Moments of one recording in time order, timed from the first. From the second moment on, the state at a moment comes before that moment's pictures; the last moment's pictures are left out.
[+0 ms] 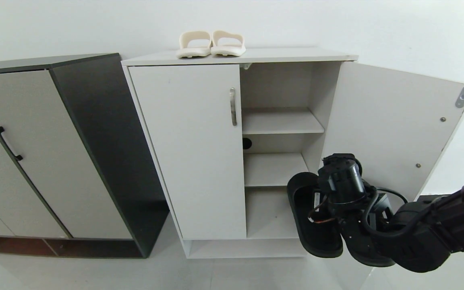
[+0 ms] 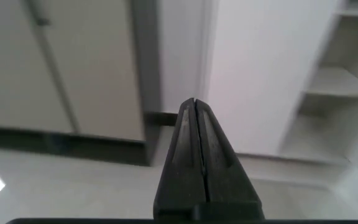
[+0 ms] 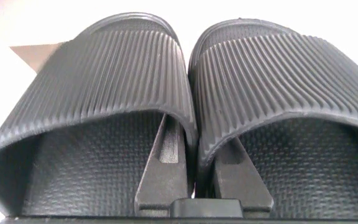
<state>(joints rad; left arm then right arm) -0.01 0.03 0.00 -0.03 0.16 0.01 0.69 1.90 -0.88 -0.50 -0.78 0.38</state>
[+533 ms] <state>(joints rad) 0.00 0.00 0.00 0.00 -0.01 0.02 0.77 1.90 -0.83 -0.60 -0.77 0.35</state>
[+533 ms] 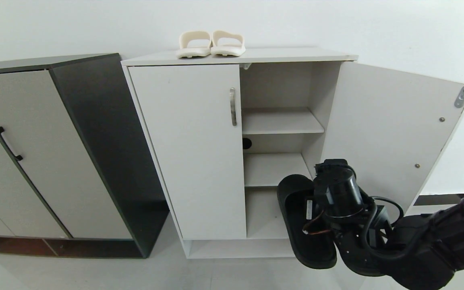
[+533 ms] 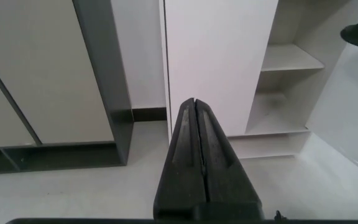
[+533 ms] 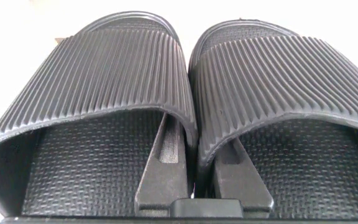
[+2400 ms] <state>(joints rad) 0.00 0.00 0.00 0.00 -0.01 0.02 0.72 2.00 -0.75 -0.84 -0.77 0.27</state>
